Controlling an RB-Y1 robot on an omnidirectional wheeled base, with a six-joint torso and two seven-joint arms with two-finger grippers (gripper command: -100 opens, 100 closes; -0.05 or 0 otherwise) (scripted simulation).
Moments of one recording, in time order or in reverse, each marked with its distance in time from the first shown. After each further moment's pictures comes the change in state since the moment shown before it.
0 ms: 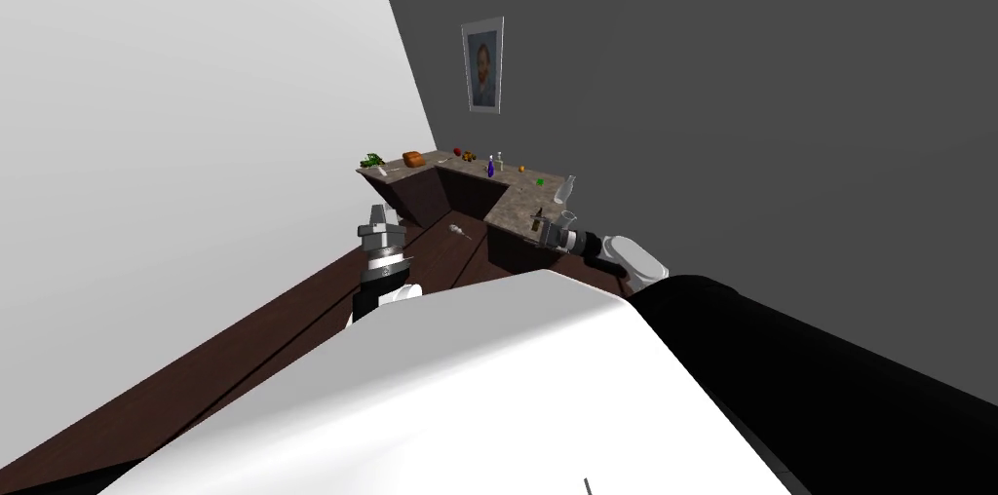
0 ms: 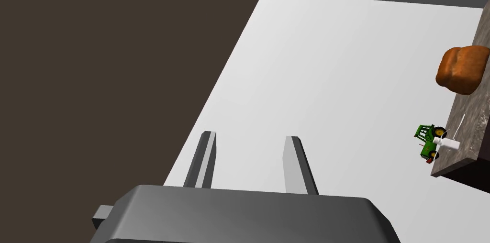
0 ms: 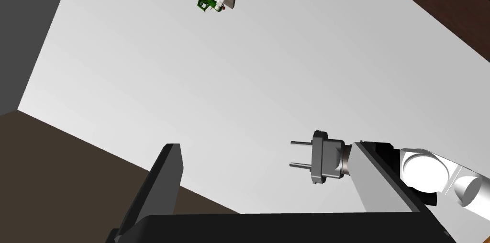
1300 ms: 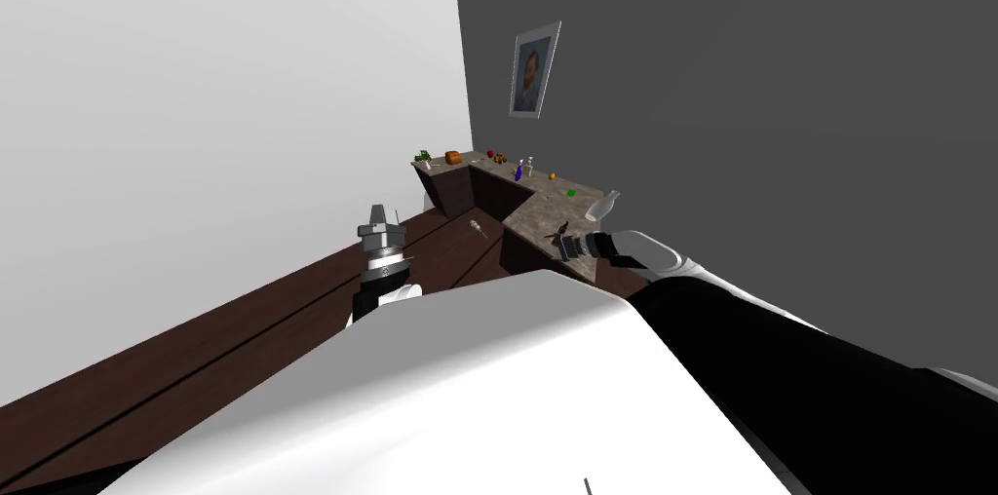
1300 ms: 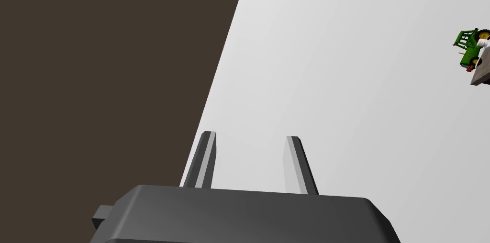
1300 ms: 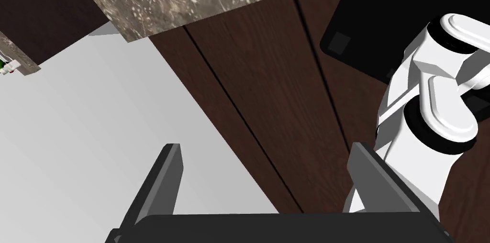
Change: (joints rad) left arm 0.000 0.000 0.000 0.000 0.000 0.000 0.000; right arm 0.110 -0.294 -0.083 0.138 0.374 -0.173 0.113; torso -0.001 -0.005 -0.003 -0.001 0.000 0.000
